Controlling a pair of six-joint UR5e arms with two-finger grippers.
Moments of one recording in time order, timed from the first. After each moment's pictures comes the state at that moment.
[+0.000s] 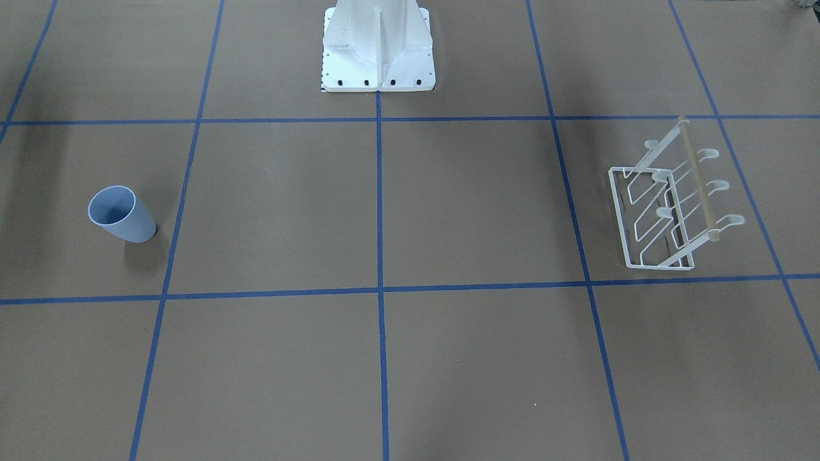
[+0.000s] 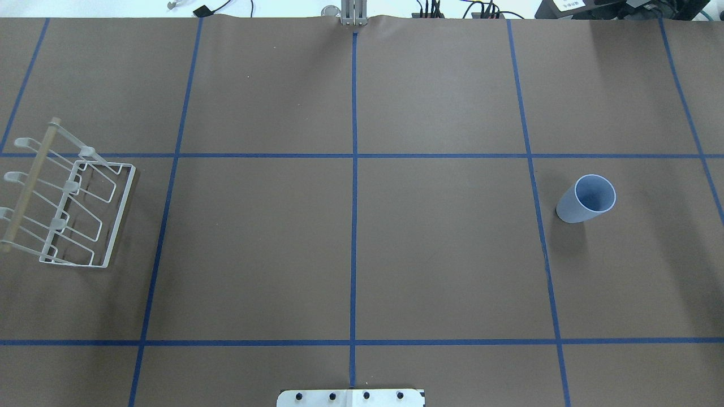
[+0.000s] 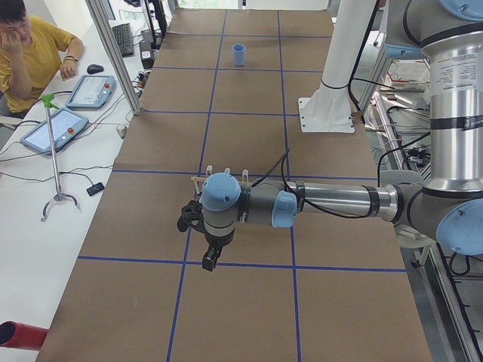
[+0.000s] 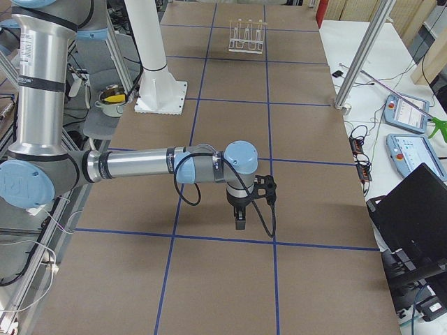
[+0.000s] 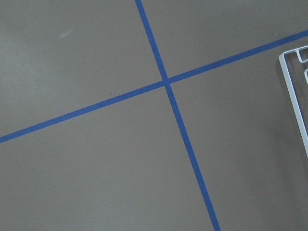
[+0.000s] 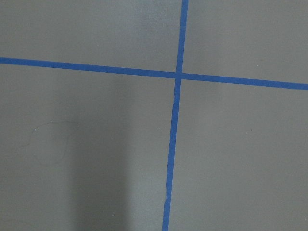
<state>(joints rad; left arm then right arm) -1.60 -1.45 -1.74 -1.64 -2.32 0.27 1.54 -1.71 1.83 -1.60 2.32 0.00</state>
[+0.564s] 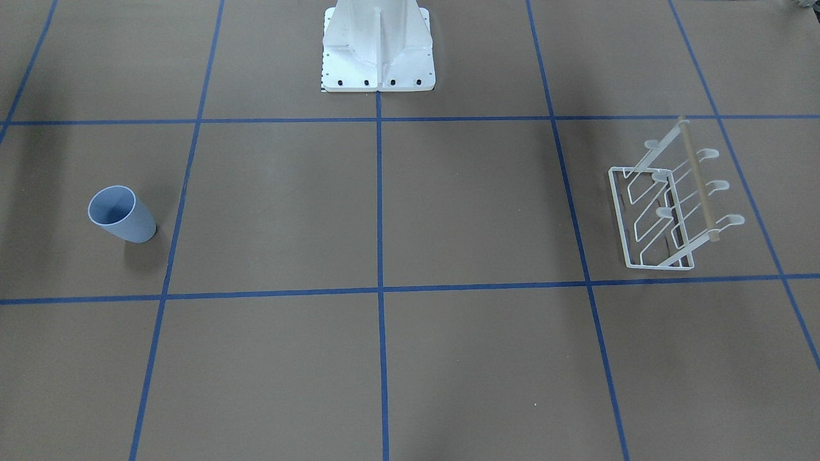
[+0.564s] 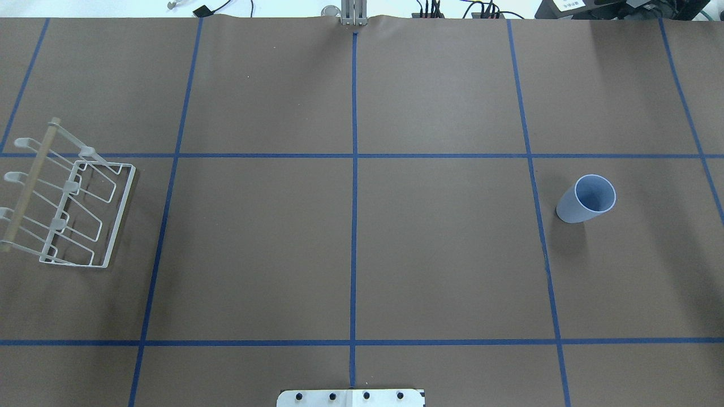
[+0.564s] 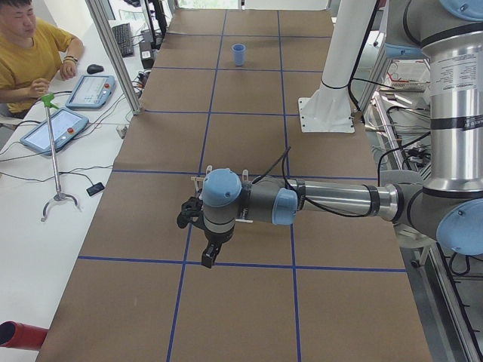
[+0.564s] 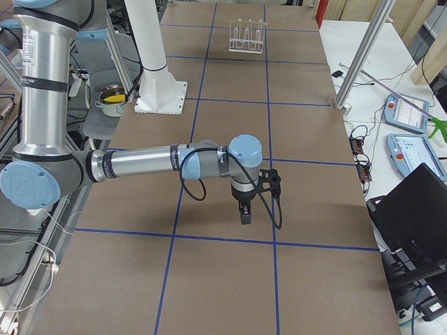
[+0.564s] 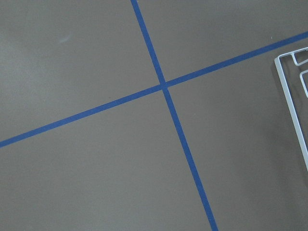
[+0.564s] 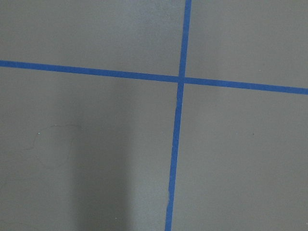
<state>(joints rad) -1.60 -1.45 -1.76 -1.65 -2.32 0.27 1.52 -1.67 1.83 -1.58 2.32 0.01</state>
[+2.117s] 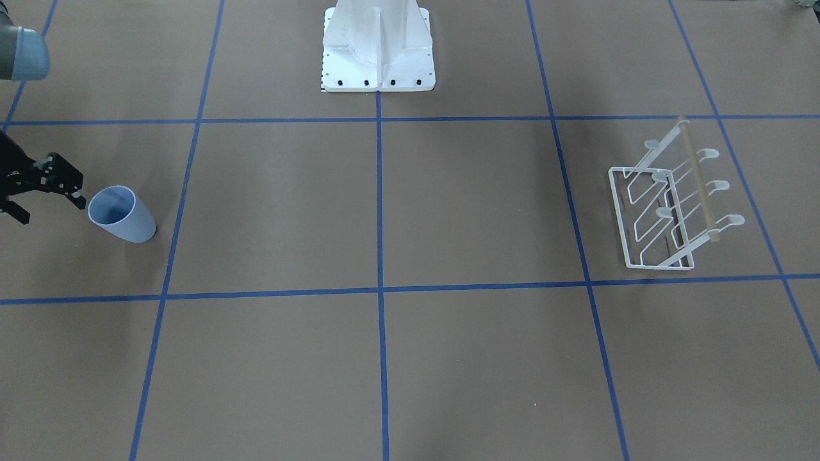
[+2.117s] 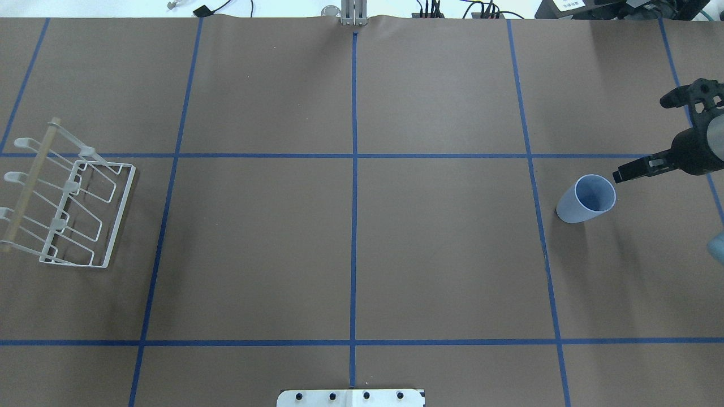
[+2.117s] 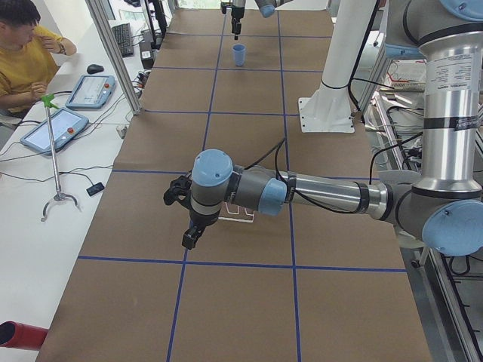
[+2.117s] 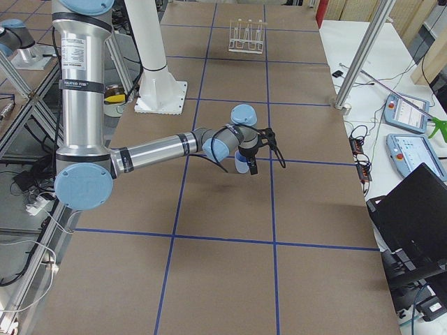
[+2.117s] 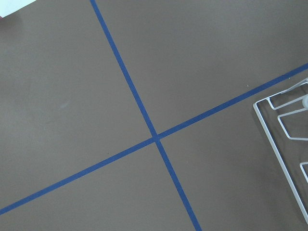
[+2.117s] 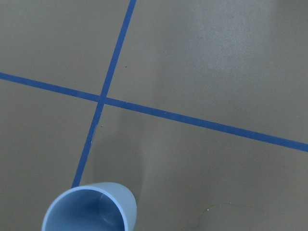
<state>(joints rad) -1.60 -1.51 -1.76 -1.73 -2.32 0.28 1.03 -1.61 1.84 -1.11 2.15 0.59</state>
